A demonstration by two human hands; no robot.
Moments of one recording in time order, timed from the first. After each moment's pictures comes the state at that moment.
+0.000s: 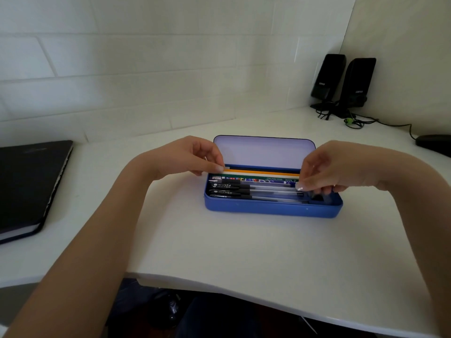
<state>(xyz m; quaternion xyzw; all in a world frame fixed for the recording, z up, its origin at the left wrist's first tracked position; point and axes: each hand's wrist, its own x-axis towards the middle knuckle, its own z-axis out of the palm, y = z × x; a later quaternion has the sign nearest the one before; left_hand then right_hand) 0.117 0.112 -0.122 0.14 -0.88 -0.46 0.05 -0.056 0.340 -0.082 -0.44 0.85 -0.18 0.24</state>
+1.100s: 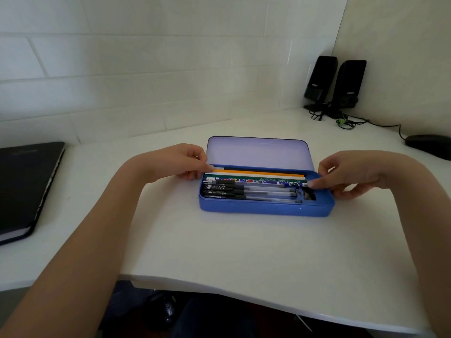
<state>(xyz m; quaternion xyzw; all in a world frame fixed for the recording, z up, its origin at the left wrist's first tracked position) 0.113 0.106 -0.131 0.23 -0.86 -0.46 0.04 -0.105 0.348 -0.098 -0.30 0.87 -0.18 0.34</state>
